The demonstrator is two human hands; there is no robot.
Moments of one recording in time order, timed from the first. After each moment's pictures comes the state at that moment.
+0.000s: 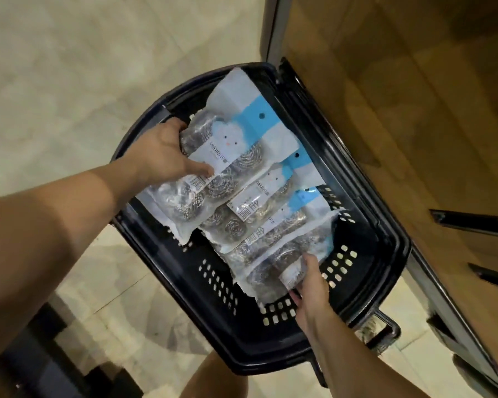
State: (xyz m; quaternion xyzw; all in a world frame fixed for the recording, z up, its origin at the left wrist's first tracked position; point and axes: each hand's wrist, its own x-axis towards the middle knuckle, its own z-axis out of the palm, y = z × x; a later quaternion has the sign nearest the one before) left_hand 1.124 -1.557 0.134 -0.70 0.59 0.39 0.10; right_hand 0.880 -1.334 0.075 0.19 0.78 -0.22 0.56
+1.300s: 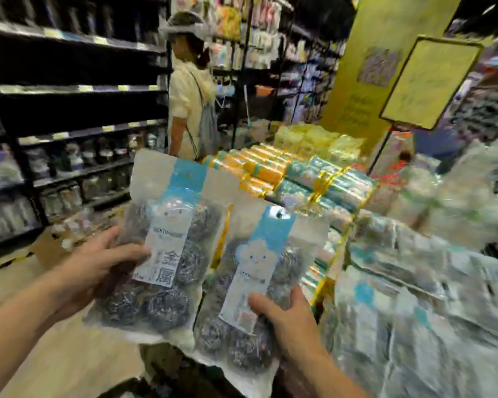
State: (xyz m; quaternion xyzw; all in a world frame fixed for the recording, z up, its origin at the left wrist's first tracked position) left_hand 0.954 -1.556 0.801 -0.42 0.50 0.66 -0.38; right_hand 0.676 -1.413 0.766 -0.33 0.63 -0.55 0.44
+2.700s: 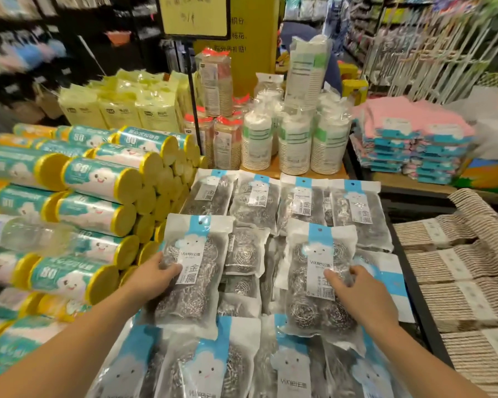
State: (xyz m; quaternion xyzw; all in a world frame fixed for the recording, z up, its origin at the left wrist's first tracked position) left_hand 0.311 -1.538 0.691 -0.55 0.72 0.42 -0.03; right_hand 0.068 -1.256 0.675 -0.15 0.95 -0.23 0.17
